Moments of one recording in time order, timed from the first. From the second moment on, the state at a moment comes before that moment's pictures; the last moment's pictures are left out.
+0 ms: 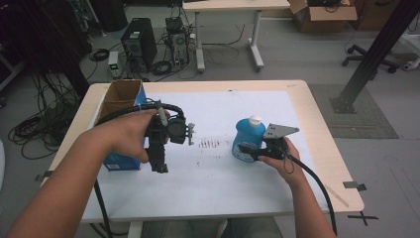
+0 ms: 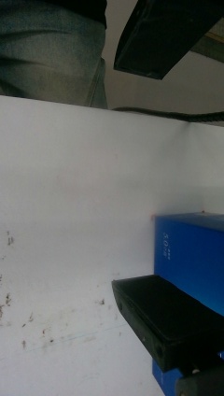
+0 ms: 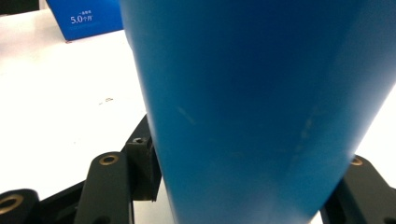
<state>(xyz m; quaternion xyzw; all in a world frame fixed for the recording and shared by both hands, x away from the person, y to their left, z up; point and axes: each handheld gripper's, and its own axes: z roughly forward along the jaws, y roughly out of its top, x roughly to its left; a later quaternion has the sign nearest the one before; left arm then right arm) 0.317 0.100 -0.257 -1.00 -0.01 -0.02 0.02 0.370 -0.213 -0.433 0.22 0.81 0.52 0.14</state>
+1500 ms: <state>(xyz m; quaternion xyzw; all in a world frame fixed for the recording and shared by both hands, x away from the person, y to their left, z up) 0.320 0.061 -0.237 -1.00 0.01 -0.02 0.02 0.317 -0.187 -0.360 0.04 0.85 0.52 0.04</state>
